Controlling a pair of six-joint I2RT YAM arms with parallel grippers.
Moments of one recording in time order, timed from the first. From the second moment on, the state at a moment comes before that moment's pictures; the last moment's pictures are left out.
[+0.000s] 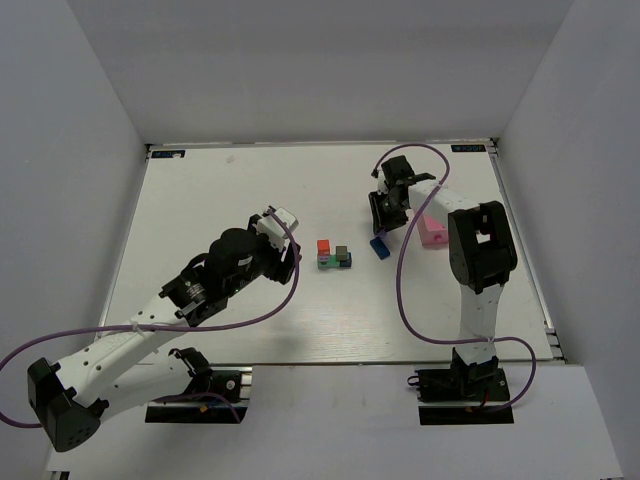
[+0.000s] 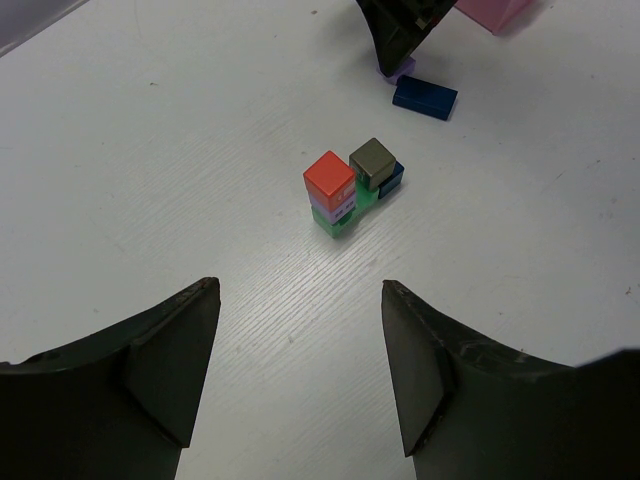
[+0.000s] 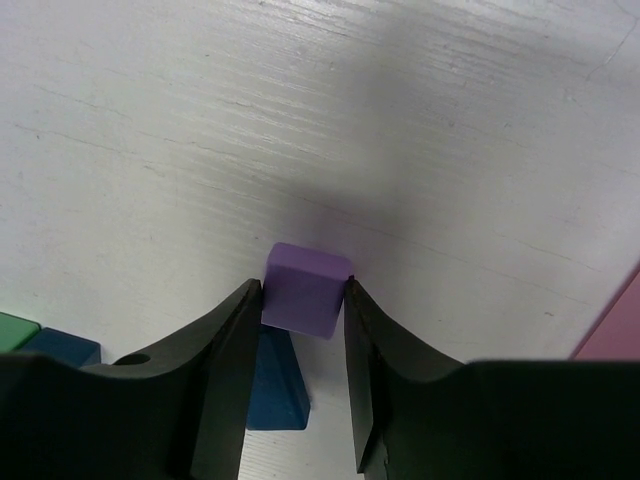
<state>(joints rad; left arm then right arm) -0.81 0.91 0.81 -0.26 -0.15 0.03 0.35 2.05 1.49 -0.58 -0.12 0.07</state>
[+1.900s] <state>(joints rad) -0.81 0.88 0.79 -0.26 -0.15 0.04 0.52 2.04 1.91 -1.20 -0.60 -0.98</state>
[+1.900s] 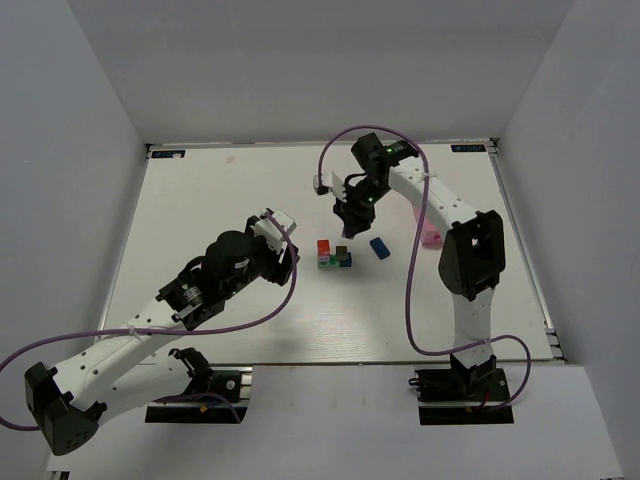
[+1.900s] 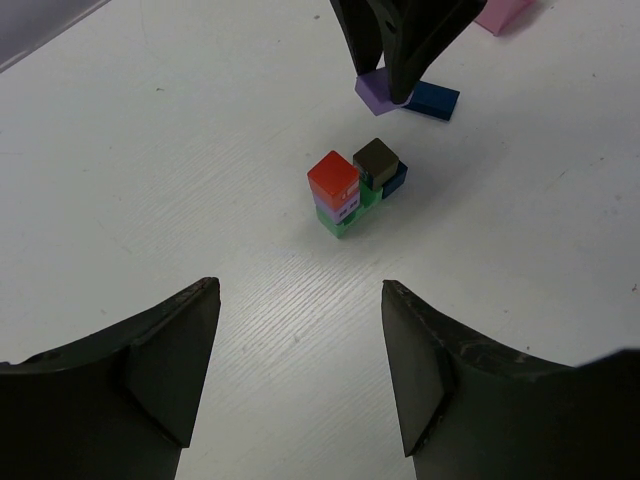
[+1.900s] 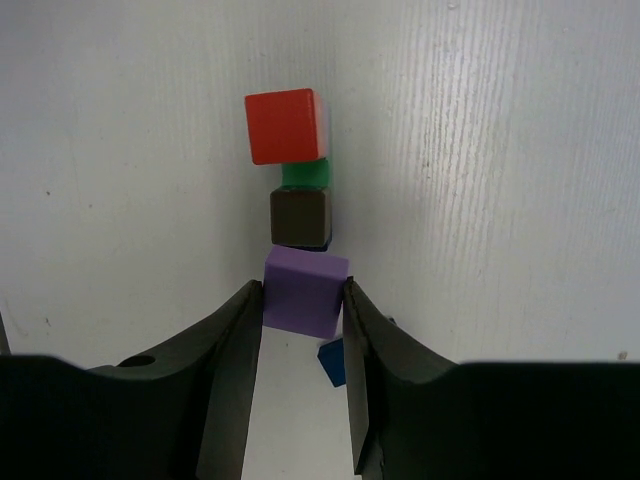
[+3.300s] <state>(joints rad) -0.81 0.87 0.79 -0.26 -0.15 0.04 0.64 2.13 1.92 -1.23 -0.46 -1.08</state>
